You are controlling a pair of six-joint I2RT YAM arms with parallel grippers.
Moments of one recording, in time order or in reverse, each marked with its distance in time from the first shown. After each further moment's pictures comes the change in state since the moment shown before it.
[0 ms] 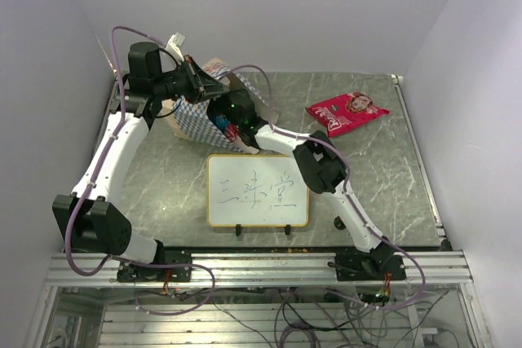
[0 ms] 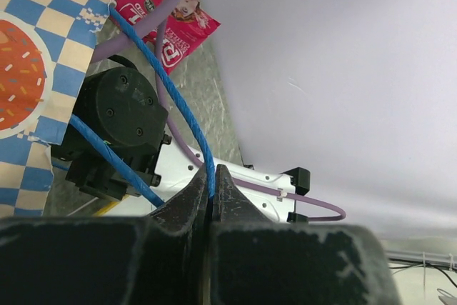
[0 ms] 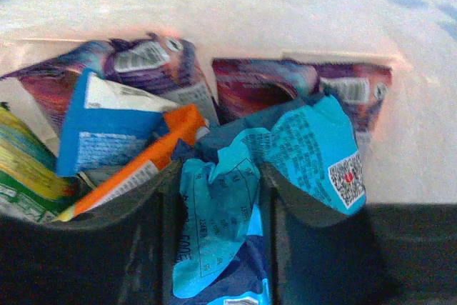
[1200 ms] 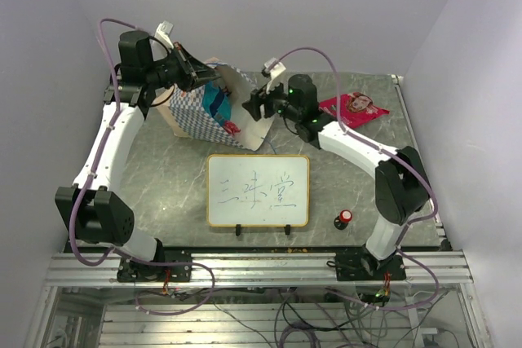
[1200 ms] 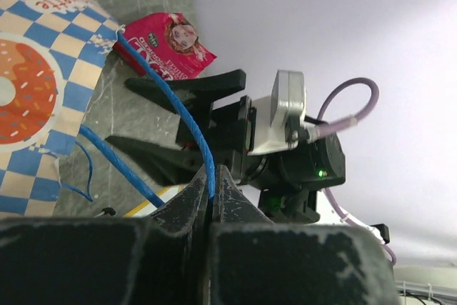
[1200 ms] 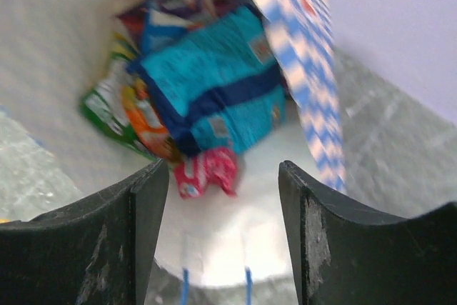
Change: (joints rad) left arm 0.060 0.067 0.105 -0.002 -0.016 -0.057; right arm -0.170 -0.792 -0.650 -0.394 -0.196 0.120
